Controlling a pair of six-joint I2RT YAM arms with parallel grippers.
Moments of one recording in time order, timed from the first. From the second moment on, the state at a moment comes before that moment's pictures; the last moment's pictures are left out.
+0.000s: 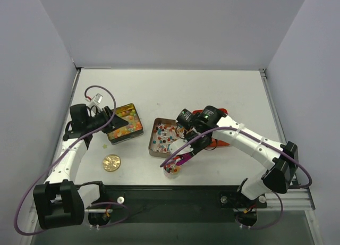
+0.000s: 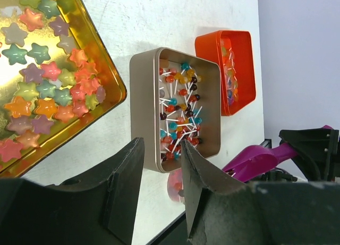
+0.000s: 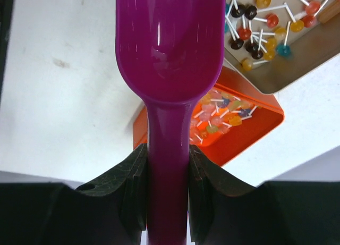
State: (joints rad) left arm 0.10 1.11 0.70 -0.22 0.77 -0.54; right arm 0.92 1.49 1.38 -1.33 0.05 -1.28
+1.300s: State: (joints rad) left arm -0.06 0.97 0.42 -0.23 0.60 -0.72; right arm 0.87 1.94 1.74 -1.34 0.66 -1.78
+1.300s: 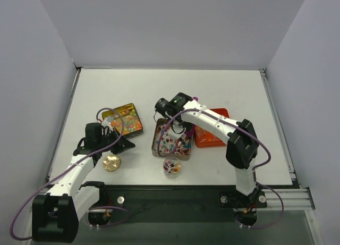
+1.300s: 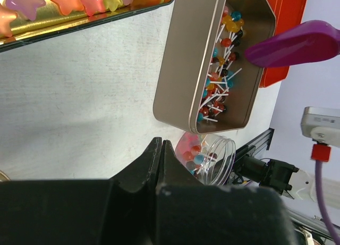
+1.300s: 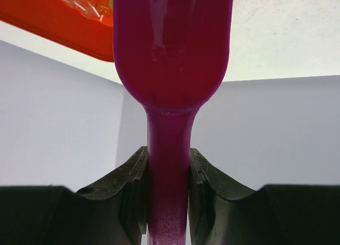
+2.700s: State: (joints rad) left arm -0.08 0.98 0.40 -0.22 0.59 -0.73; right arm 1.03 2.12 1.90 -1.53 0.47 -1.30
